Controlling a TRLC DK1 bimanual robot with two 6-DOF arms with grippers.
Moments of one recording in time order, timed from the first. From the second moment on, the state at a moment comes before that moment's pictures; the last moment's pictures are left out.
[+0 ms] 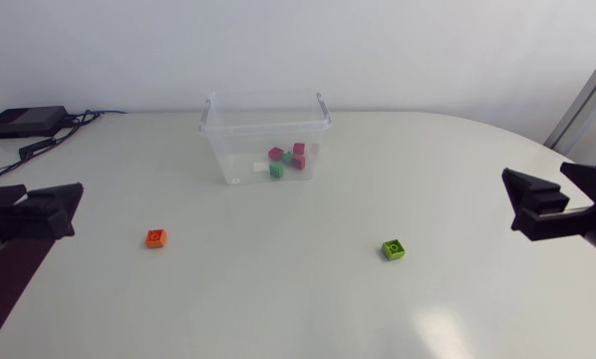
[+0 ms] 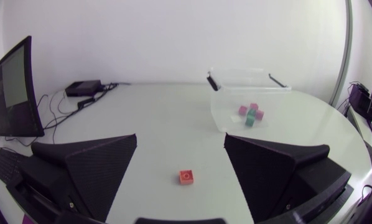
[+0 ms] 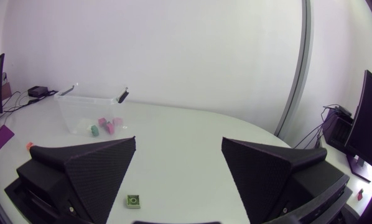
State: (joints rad) left arm 0.02 0.55 0.61 -0.48 -0.02 0.01; right arm 0.05 0.49 0.53 -0.30 0.01 -0.08
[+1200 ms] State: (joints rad) left arm 0.00 1.77 1.19 -0.84 0.00 -0.08; right arm 0.22 1.34 1.04 -0.87 -0.10 -0.05
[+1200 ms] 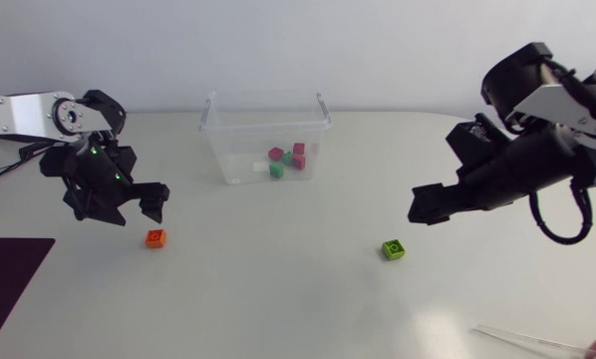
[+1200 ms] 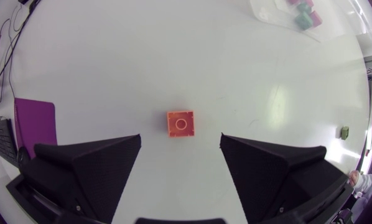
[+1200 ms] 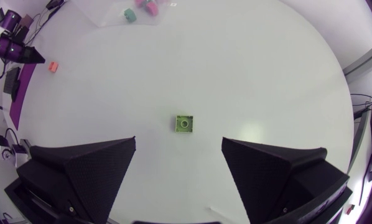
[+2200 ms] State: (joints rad) left arm -0.13 1.86 1.19 -0.67 -0.05 -0.16; right arm 0.30 1.70 0.94 -0.60 0.07 -0.02
